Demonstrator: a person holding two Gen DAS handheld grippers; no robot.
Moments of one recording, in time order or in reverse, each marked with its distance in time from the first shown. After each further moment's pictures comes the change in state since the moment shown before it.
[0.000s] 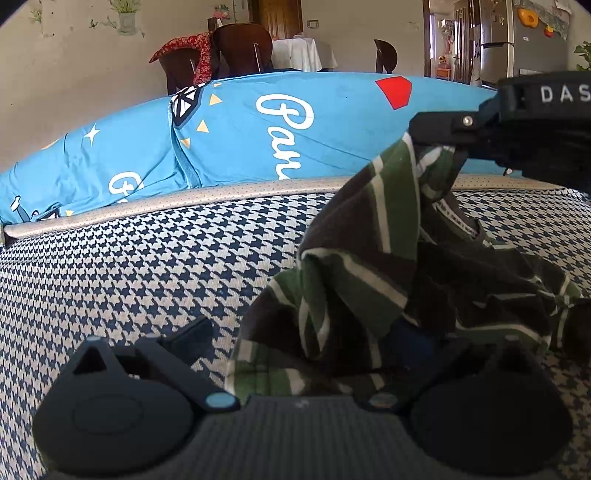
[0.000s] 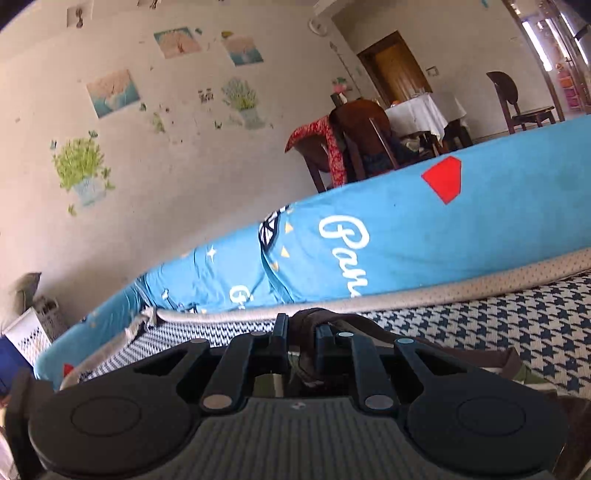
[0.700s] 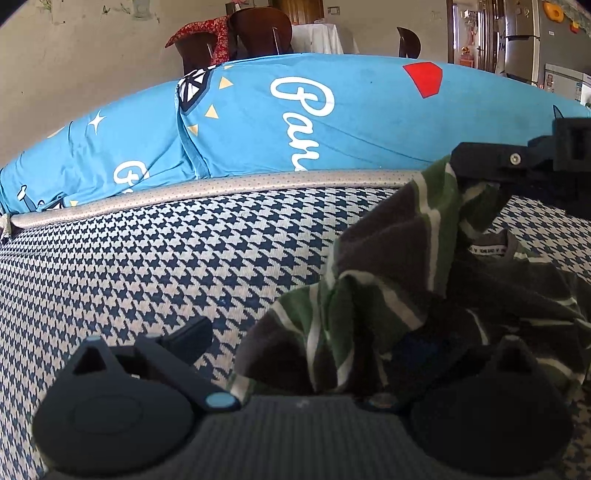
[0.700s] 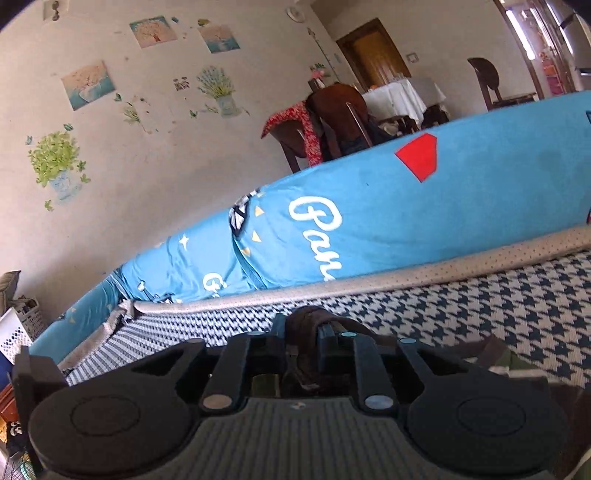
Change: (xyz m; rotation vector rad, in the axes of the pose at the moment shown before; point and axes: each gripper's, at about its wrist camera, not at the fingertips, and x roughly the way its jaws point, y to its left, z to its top) left arm 0.035 -0.001 0.016 -0.032 0.049 0.058; right arm 0.018 -0.017 -0.012 0.025 0.077 -0.086
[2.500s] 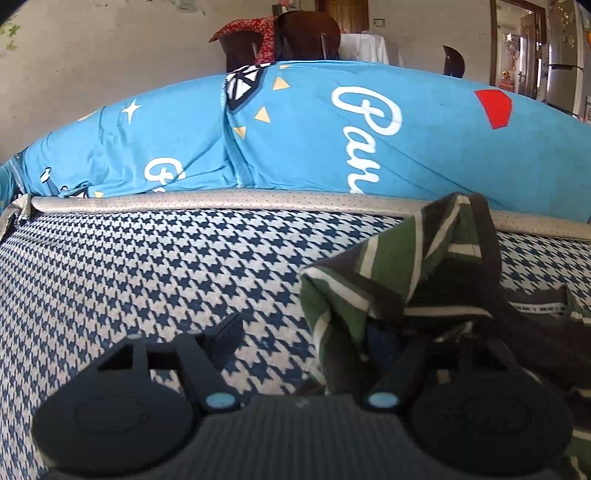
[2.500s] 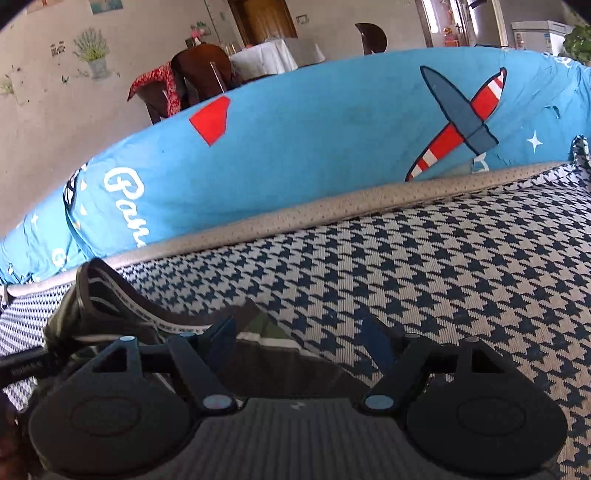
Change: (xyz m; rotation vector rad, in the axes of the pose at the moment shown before) left arm 0.038 0.033 0.024 -0.126 -0.029 0.107; right arm -0.029 -0.114 0.008 0.054 0.155 -0.427
